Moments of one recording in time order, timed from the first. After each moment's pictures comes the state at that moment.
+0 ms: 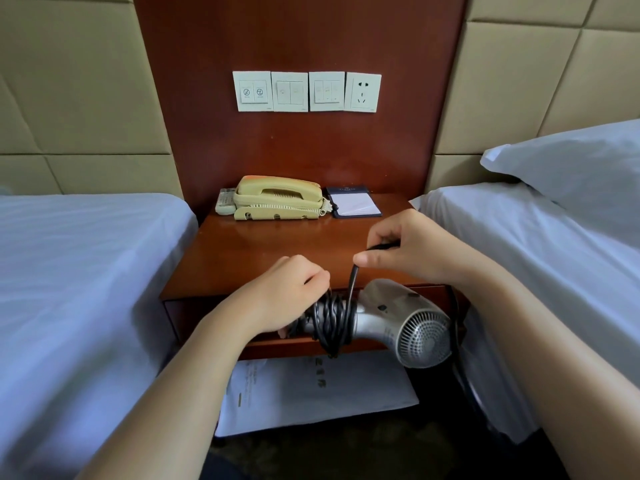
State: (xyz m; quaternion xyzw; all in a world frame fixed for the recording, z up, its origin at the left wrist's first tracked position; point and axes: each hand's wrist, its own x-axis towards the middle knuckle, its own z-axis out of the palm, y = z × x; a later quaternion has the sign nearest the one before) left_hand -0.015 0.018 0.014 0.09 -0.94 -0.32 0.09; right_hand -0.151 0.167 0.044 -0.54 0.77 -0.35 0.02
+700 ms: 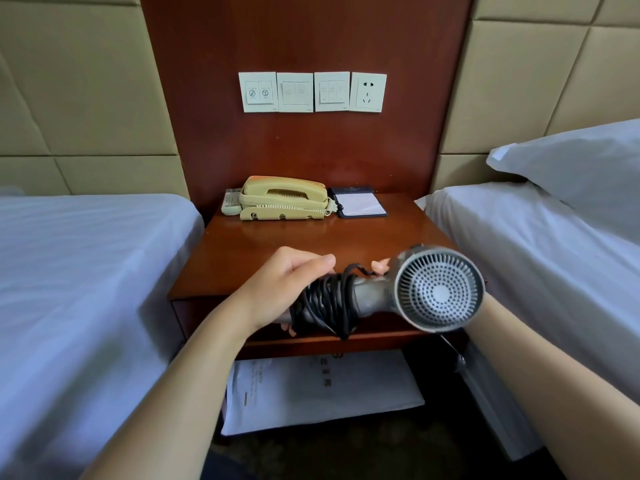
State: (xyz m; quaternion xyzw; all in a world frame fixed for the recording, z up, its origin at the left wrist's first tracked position) left_hand -0.005 0.018 0.018 0.05 -0.83 -0.54 0.13; right_hand -0.253 0.174 -0.077 -0.36 0.70 -0.49 0.36
